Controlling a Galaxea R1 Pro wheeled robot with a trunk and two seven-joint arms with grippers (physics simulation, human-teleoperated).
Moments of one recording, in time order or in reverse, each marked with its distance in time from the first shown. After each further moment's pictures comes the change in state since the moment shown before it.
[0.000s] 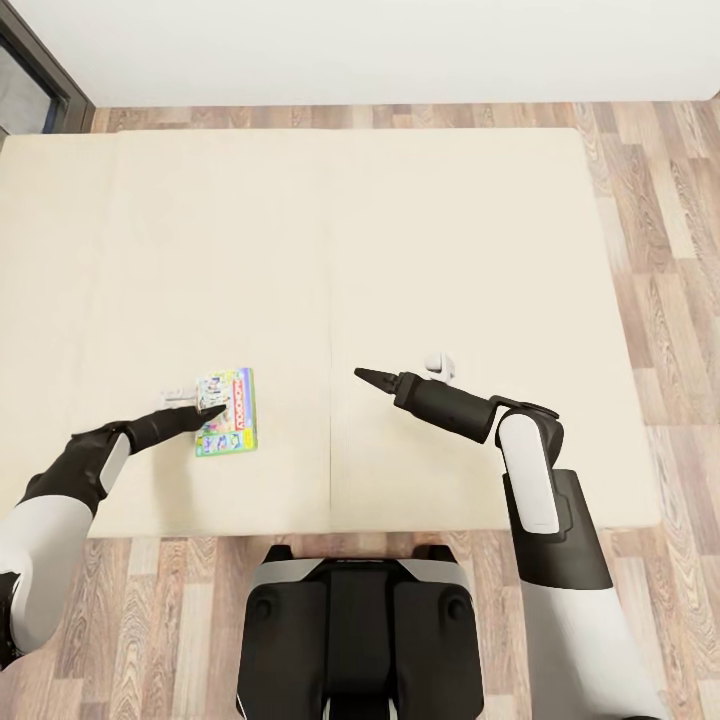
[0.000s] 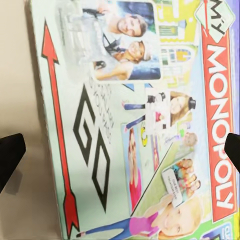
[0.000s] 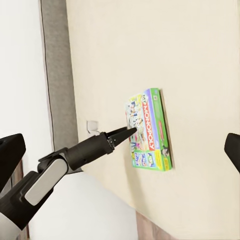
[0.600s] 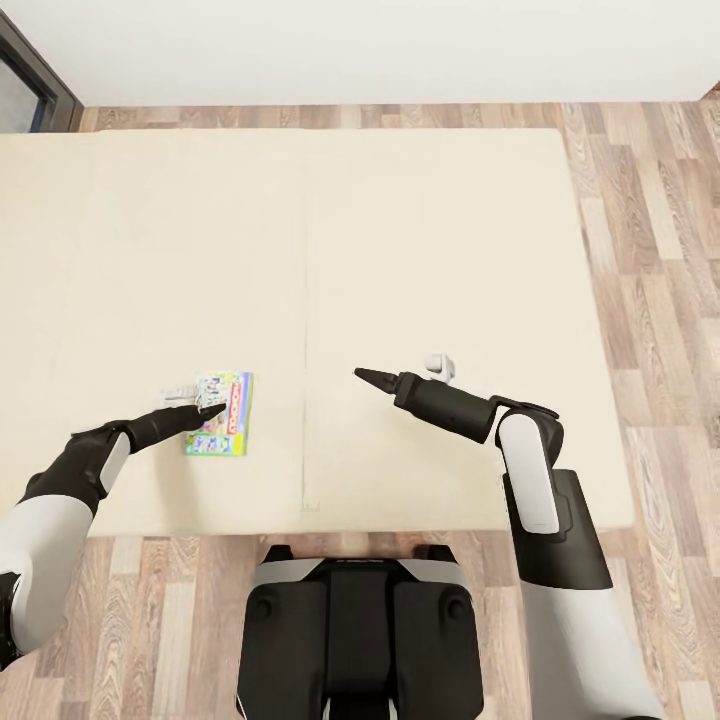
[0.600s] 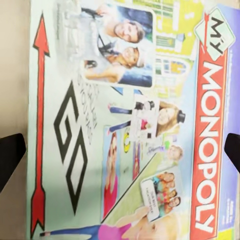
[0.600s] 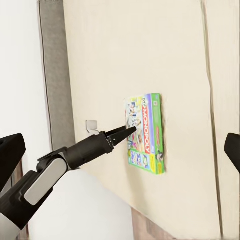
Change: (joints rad) left arm 0.000 -0.001 -0.002 -0.005 -0.001 -0.003 0.003; right arm 0.000 0.000 0.000 0.000 0.001 0.000 0.000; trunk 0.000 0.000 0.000
